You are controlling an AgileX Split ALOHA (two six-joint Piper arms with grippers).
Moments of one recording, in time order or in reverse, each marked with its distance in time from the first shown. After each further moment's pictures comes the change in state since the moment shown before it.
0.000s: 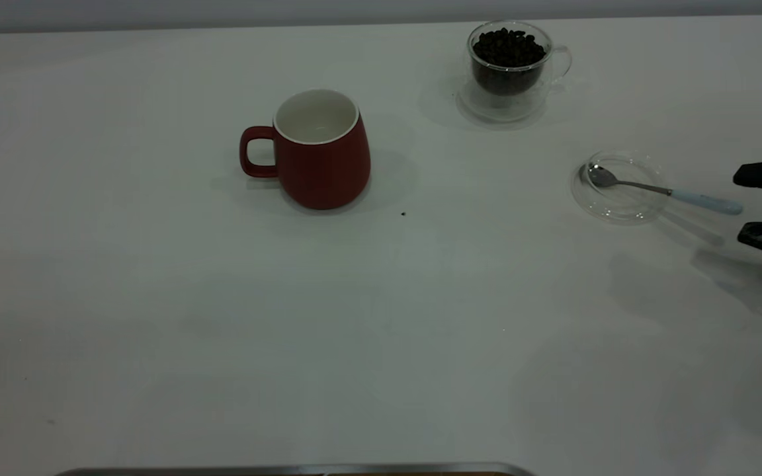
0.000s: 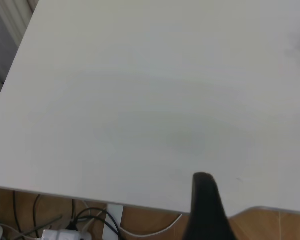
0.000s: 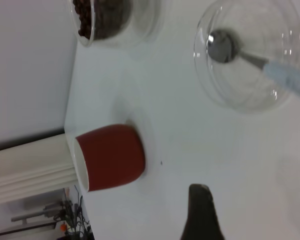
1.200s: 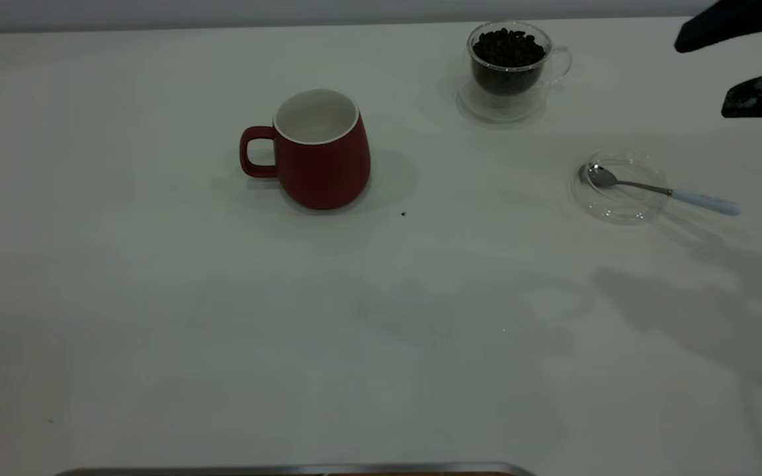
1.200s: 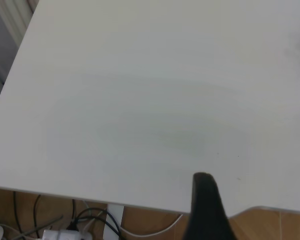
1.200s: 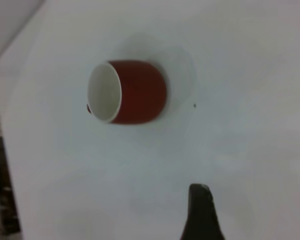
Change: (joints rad) left arm 0.000 0.000 0.000 0.000 0.000 0.003; right arm 0.486 -0.882 0.152 -0.202 -0.501 0.682
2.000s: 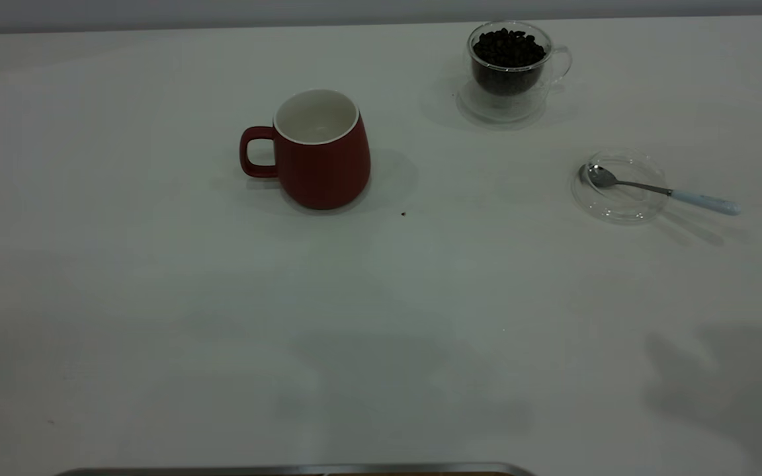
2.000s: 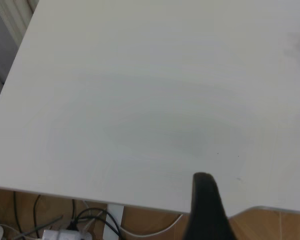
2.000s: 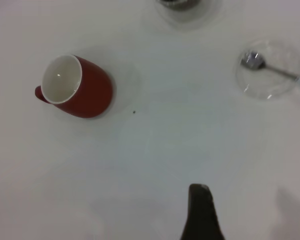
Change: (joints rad) left arm 0.000 0.000 0.000 0.000 0.000 0.001; right arm 0.246 -0.557 0.008 -1.100 -0.167 1.051
